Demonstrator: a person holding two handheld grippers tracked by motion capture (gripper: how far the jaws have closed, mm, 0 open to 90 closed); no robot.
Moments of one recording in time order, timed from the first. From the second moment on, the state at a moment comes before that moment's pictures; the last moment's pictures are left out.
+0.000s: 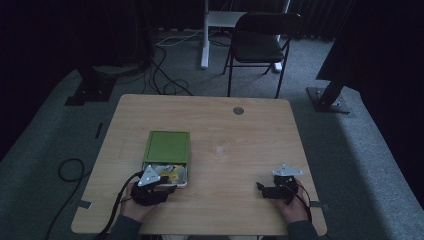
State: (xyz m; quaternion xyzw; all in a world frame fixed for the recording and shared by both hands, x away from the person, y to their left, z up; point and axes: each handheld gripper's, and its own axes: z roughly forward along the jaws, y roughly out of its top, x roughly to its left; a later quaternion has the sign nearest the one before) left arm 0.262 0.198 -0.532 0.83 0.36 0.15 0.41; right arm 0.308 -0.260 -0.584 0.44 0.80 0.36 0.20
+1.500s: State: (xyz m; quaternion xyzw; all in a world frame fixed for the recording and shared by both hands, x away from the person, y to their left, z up) left arm 0.245 0.208 -0.510 0.81 0.37 0.20 0.41; right arm 0.308 -0.260 -0.583 0.44 0.80 0.36 0.20
